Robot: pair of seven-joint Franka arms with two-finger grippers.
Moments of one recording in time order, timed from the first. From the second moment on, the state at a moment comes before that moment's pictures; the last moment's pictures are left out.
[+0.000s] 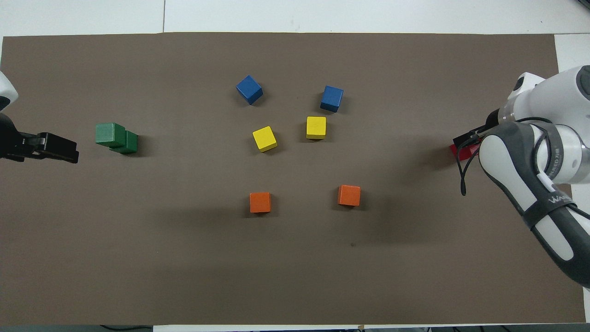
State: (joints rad) left arm 0.00 -0.03 -0.06 -1.63 0.03 1.54 0.04; right arm -0.12 0.24 0.06 -1.90 -0.01 2.13 -0.35
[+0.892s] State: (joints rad) left arm 0.00 -0.03 -0.06 -1.63 0.03 1.54 0.04; right arm -0.11 -0.03 0.13 -1.72 0.02 1.71 -0.12
